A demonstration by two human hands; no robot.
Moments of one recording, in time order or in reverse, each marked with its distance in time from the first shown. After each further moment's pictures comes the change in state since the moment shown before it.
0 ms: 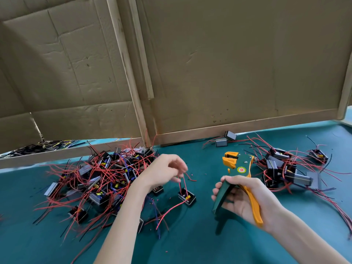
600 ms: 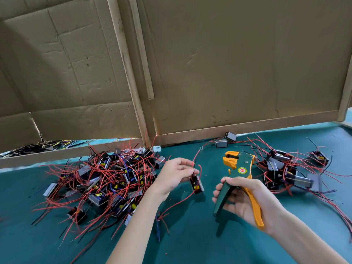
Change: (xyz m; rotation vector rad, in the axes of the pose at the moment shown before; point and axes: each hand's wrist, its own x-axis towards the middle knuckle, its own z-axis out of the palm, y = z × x) left_hand 0.016 -0.012 0.037 -0.418 0.100 -0.028; right_hand -0.002 -0.002 0.001 -0.024 0.006 -0.014
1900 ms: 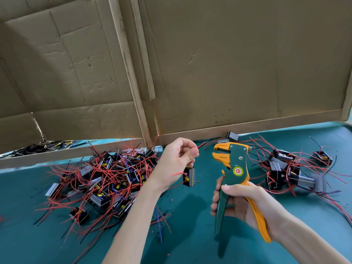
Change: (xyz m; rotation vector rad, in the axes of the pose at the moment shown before) left_hand -0.014 0.038 -0.002 0.004 0.006 0.372; right_hand 0.002 0.008 -0.001 -0.254 -0.285 -0.103
